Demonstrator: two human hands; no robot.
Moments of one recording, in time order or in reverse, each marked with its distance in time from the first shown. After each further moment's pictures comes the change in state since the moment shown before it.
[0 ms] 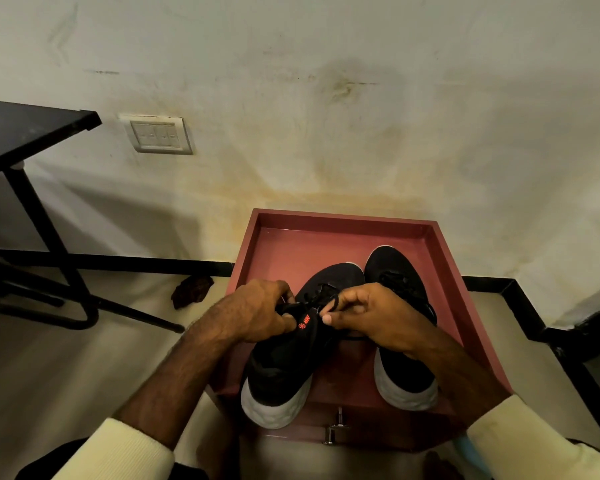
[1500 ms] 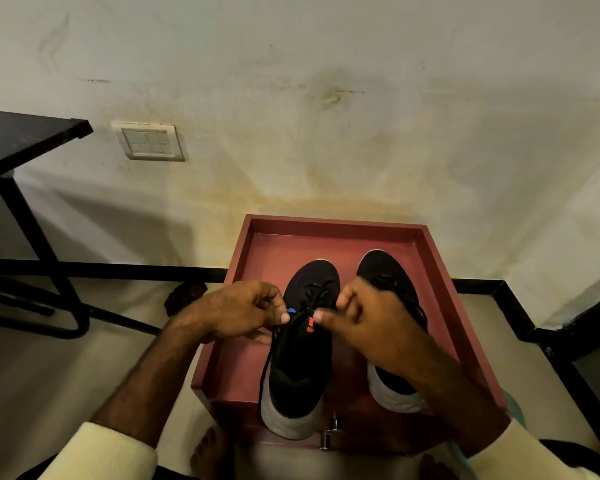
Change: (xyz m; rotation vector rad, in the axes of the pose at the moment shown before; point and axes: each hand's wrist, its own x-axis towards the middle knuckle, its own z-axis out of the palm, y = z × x) left_hand -0.016 0.004 -0.021 -0.498 -0.198 -0.036; right_hand -0.025 -0.010 0.012 -0.394 0.386 -0.088
